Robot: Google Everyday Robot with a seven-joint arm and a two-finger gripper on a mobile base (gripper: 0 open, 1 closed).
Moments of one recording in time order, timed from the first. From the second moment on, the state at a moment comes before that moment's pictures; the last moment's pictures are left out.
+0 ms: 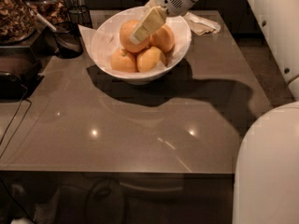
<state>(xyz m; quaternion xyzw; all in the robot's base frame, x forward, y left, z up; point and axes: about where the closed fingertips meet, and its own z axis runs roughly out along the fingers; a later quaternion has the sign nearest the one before) 0.678 0.004 0.983 -0.58 0.70 0.22 0.35</state>
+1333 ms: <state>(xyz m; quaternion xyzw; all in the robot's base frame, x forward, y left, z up) 0.691 0.020 0.949 -0.59 0.70 0.24 0.32</state>
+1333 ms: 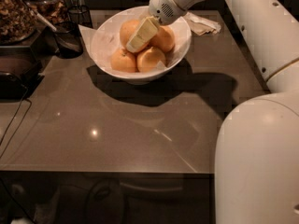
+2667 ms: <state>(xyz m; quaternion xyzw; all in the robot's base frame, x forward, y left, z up) 0.689 0.001 0.928 -0.56 0.72 0.25 0.31</state>
